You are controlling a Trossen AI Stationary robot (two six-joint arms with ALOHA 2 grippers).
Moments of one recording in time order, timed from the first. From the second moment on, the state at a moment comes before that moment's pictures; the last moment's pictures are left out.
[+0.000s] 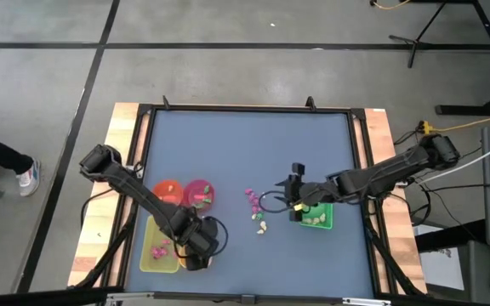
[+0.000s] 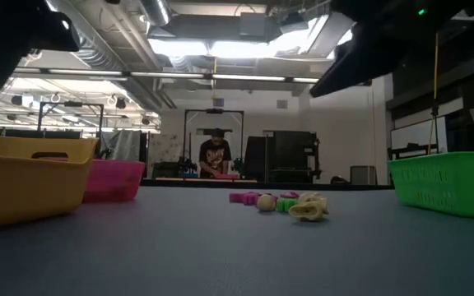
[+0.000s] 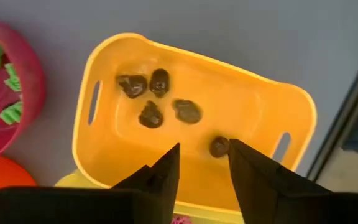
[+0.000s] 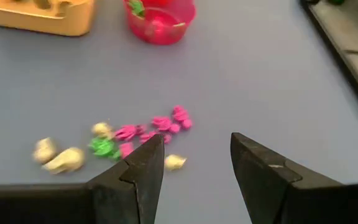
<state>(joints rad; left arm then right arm) -0.57 1.76 1.36 -1.01 0.02 -0.89 0.31 1.33 0.77 -0.14 0.41 0.07</state>
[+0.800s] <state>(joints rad) -0.57 1.76 1.36 -1.00 0.00 -0.91 0.08 1.69 0.77 0.07 -0.02 -0.19</state>
